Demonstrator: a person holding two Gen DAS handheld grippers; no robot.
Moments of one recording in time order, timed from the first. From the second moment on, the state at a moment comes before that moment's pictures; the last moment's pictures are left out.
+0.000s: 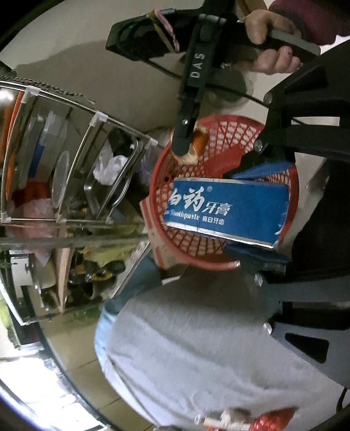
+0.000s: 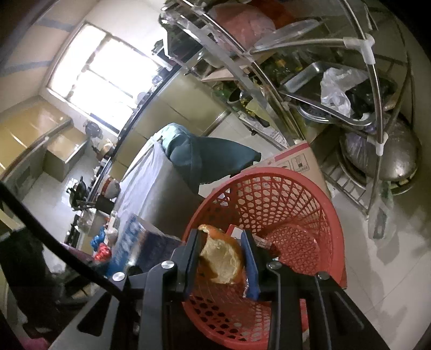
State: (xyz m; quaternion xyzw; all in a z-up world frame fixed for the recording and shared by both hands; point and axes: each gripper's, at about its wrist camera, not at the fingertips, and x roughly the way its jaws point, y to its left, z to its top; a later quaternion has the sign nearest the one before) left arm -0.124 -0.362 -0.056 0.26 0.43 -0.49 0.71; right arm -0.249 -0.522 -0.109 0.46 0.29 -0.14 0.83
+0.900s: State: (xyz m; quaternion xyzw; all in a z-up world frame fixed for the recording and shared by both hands) left arm -0.041 -0.102 -0.042 0.16 0.44 -0.23 0.86; right arm -0.154 -0.419 -0.054 0.36 0.31 -0.05 0.88
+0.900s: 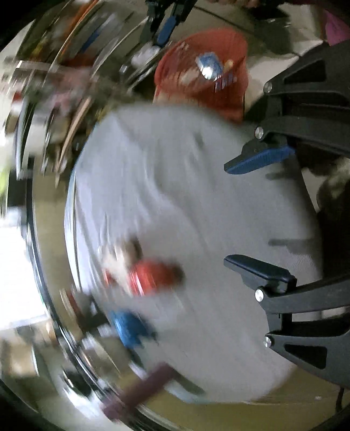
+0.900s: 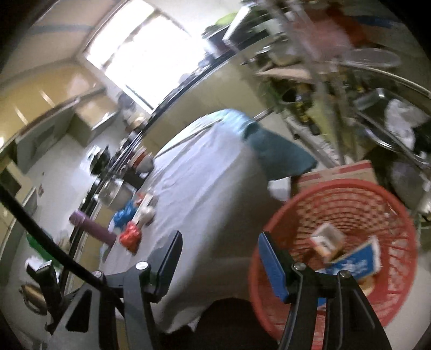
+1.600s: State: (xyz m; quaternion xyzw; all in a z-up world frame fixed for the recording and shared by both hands) left arm -0.014 0.038 0.005 0.10 0.38 -0.09 0.91; right arm -0.107 -0.321 0.015 0.25 0.33 -0.02 0.91
